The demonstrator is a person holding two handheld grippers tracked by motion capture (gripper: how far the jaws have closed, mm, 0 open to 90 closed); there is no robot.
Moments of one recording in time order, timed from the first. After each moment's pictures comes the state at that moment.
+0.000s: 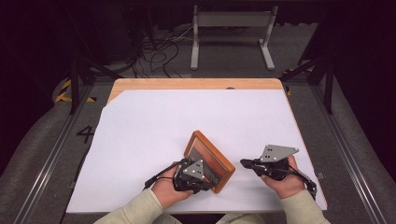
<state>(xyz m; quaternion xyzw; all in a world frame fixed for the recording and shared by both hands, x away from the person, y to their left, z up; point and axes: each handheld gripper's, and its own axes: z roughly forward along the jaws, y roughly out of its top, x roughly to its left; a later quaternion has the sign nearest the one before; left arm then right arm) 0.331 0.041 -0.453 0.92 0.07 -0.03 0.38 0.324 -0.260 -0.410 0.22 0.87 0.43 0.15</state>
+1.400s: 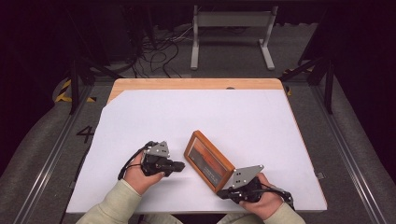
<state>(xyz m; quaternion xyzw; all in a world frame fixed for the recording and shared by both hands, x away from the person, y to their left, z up) 0.360 0.123 -0.433 0.89 0.19 -0.01 0.42 0.291 -0.193 -0.447 0.13 0.91 0.40 0.01</state>
